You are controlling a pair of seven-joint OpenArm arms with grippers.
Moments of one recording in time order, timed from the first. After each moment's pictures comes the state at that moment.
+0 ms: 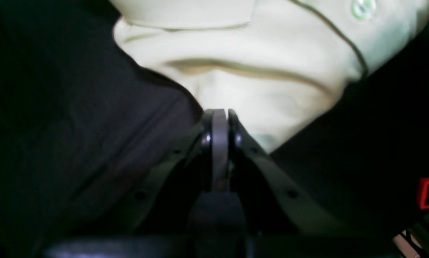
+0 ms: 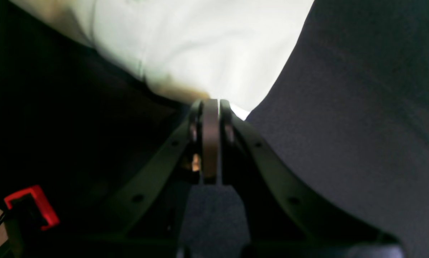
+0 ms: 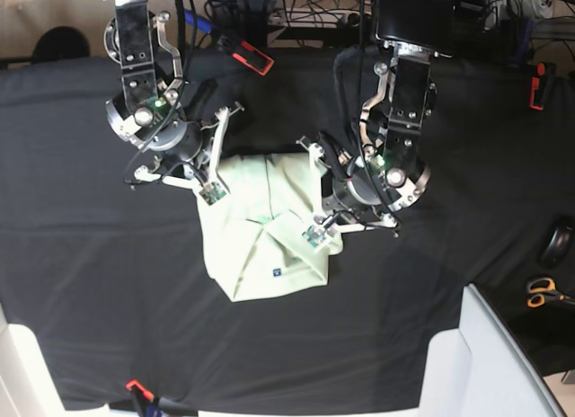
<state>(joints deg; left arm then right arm) -0.3 -0.7 8.0 92.2 10.4 -33.2 57.9 -12.0 -5.0 -4.0 92.7 -20.1 28.9 -39.7</state>
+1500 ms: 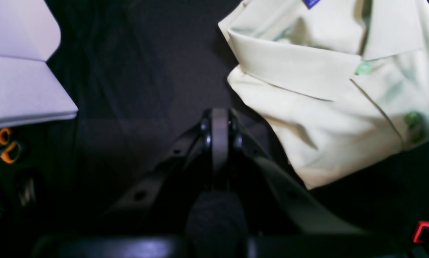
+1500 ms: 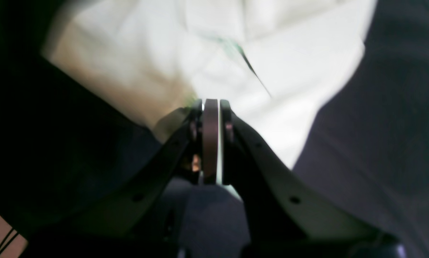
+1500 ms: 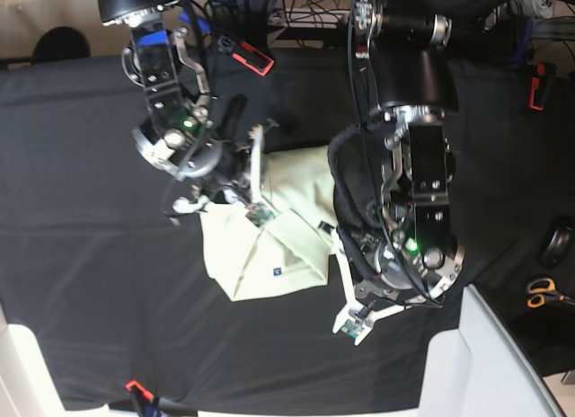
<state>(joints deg) -14.6 4.2 -1.0 95.3 9.9 -33.2 74.1 -5.9 -5.3 -12.6 91.1 -19.4 29.4 -39.6</state>
